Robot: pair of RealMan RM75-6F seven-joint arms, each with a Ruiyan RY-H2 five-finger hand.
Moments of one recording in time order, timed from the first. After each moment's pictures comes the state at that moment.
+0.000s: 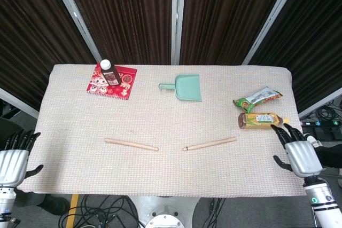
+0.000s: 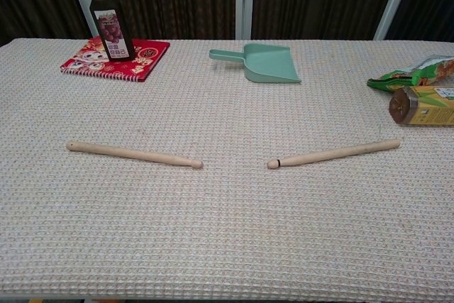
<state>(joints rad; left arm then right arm) -0.05 -1.15 -0.02 -1.60 1.48 1.49 0.23 0.20 -1.09 0.04 -1.61 -1.55 1.30 -0.05</state>
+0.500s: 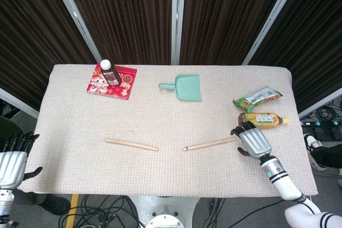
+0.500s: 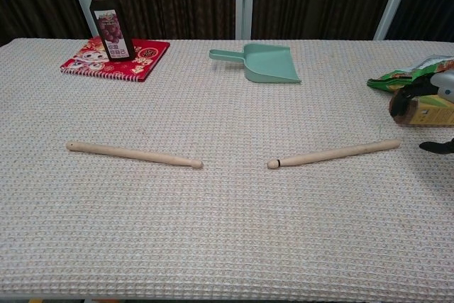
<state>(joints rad) -0.04 -1.13 -0.01 -1.61 1.48 1.49 0.21 0.44 -1.40 0.08 -1.35 -1.50 1.01 -0.14</state>
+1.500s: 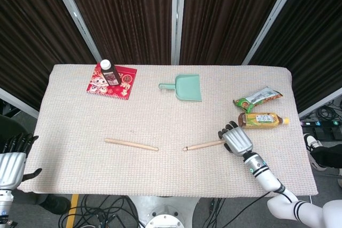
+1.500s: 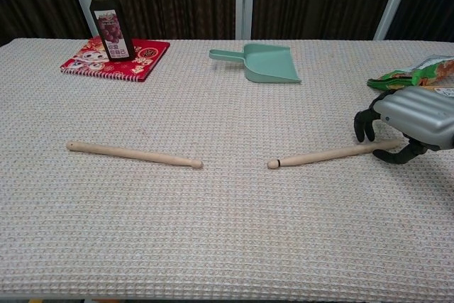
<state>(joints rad) -0.04 -1.14 -0.01 -1.59 1.46 1.47 0.17 0.53 -1.63 0.02 -1.05 -1.55 1.03 -0.14</state>
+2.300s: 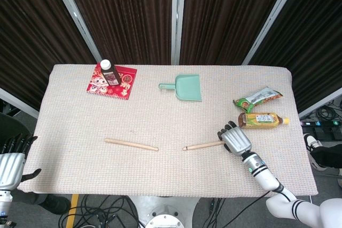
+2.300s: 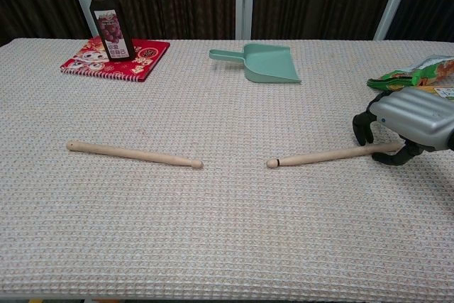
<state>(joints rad) -0.04 -1.14 0.00 -1.58 1.46 1.47 0.15 0.54 -1.64 0.01 -1.04 -1.54 1.02 -0.15</state>
